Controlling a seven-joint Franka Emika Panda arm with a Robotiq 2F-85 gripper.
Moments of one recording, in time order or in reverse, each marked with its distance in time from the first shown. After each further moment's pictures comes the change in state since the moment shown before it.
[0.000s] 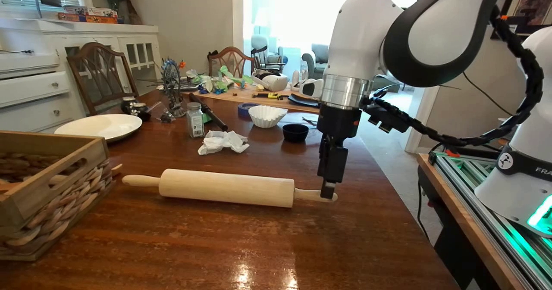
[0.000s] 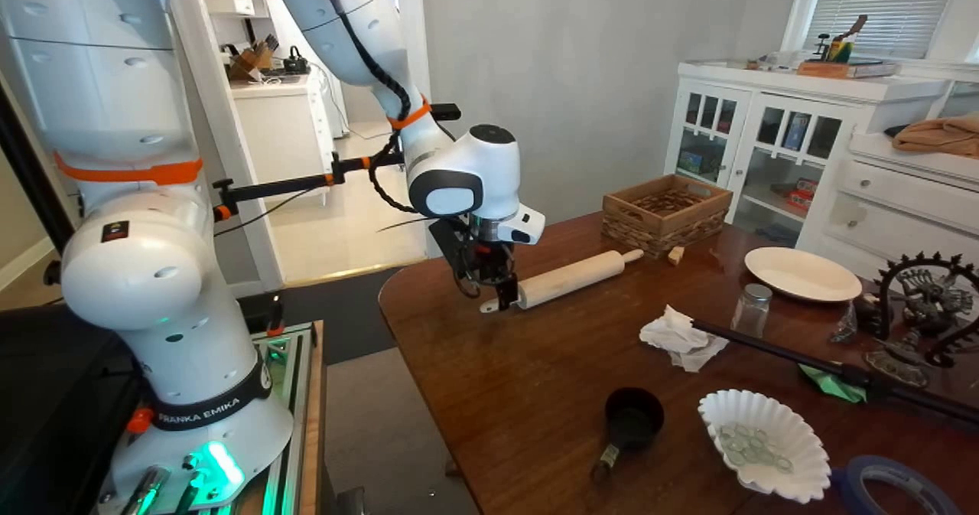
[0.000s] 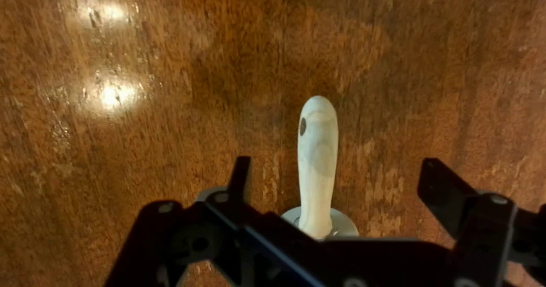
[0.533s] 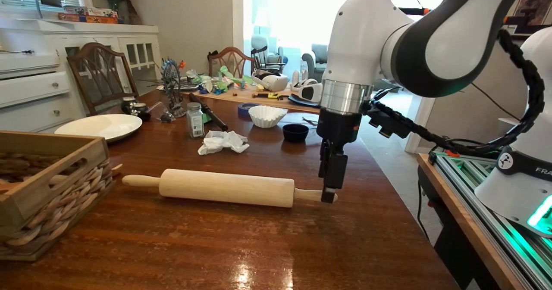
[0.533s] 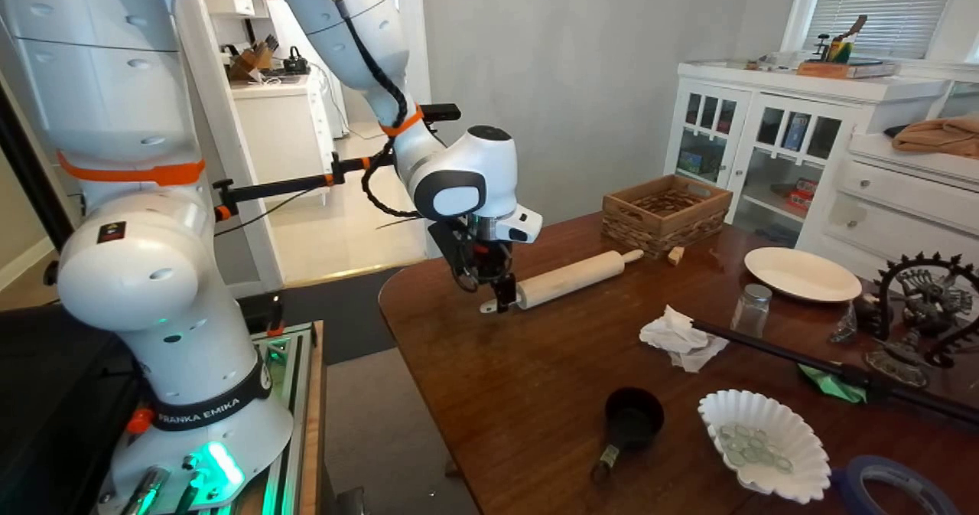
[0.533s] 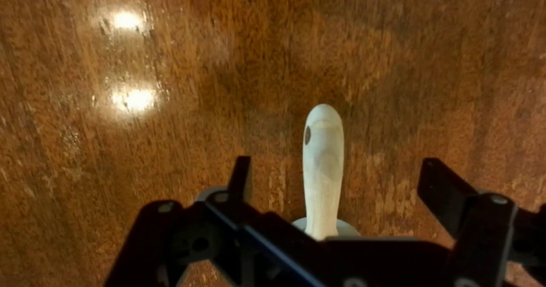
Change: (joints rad) arm -0.025 0.018 0.025 0.005 -0.193 0.000 0.185
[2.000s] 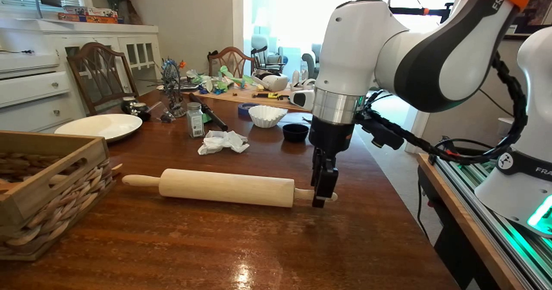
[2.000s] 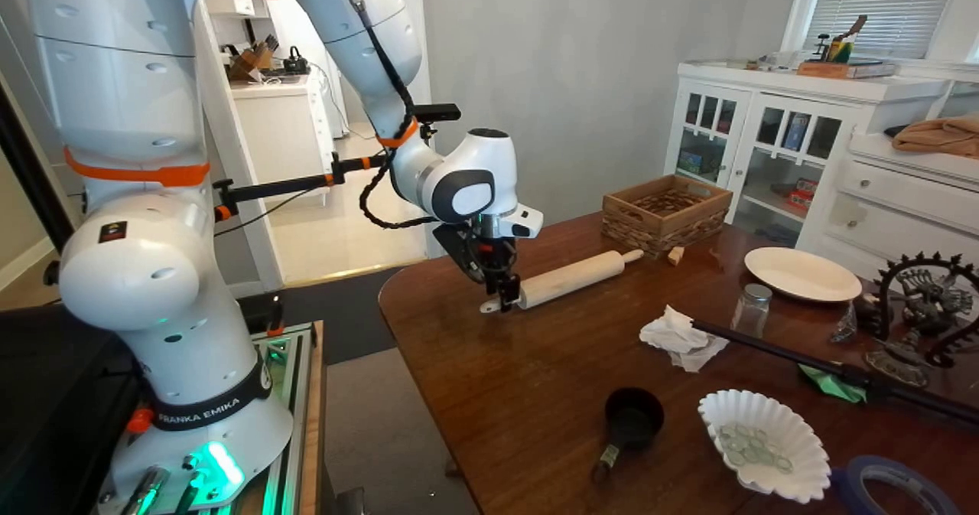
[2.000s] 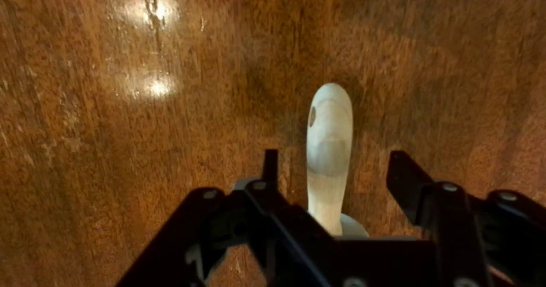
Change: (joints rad) arm 0.009 0.061 -0.010 0.052 -0.276 0.007 0.220
